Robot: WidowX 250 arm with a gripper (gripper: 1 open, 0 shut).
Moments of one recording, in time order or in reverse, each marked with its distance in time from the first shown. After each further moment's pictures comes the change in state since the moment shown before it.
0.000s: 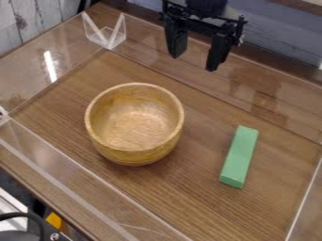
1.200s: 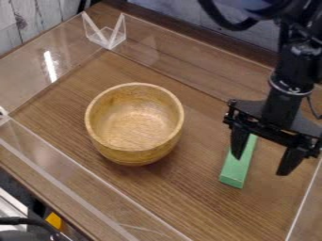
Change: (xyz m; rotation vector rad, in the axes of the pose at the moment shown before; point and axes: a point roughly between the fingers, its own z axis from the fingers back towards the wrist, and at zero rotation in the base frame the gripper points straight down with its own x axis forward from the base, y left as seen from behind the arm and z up) arm -0.030 -0.109 -0.074 0.026 0.023 0.117
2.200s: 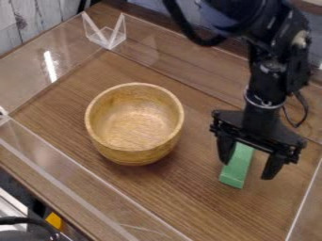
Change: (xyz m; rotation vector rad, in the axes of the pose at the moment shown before) arm 0.005 0.010 -0.024 -0.050 -0.055 -0.035
